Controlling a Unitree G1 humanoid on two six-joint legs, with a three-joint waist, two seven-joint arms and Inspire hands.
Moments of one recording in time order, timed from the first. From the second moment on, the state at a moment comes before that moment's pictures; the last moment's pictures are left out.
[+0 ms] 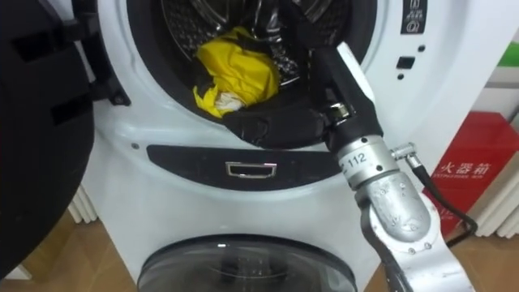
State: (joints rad) left arm 0.11 0.26 0.04 0.96 0.17 0.12 0.07; right arm -0.28 -0.40 0.13 -0.30 0.18 0.09 0.03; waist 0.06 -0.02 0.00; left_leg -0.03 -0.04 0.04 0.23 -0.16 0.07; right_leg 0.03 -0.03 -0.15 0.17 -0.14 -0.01
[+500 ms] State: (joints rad) left arm 0.13 0.27 0.08 0.96 0.17 0.11 0.02; right arm -0.28 -0.40 0.17 -0.36 0.00 0.16 0.07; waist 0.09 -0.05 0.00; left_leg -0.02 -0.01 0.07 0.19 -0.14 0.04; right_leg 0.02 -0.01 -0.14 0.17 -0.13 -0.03
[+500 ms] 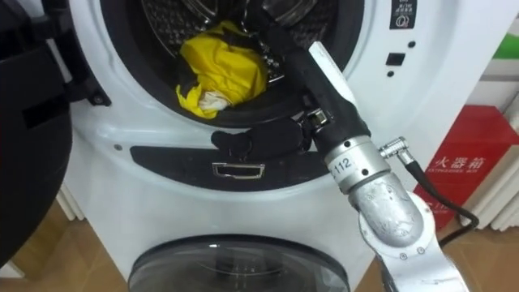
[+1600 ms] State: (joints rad) left arm 0.13 0.26 0.03 0.96 0.15 0.12 0.03; right arm -0.52 -0.35 0.29 -0.42 -0.13 0.19 -0.07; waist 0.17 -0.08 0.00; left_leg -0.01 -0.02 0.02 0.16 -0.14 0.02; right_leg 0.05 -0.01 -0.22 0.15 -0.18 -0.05
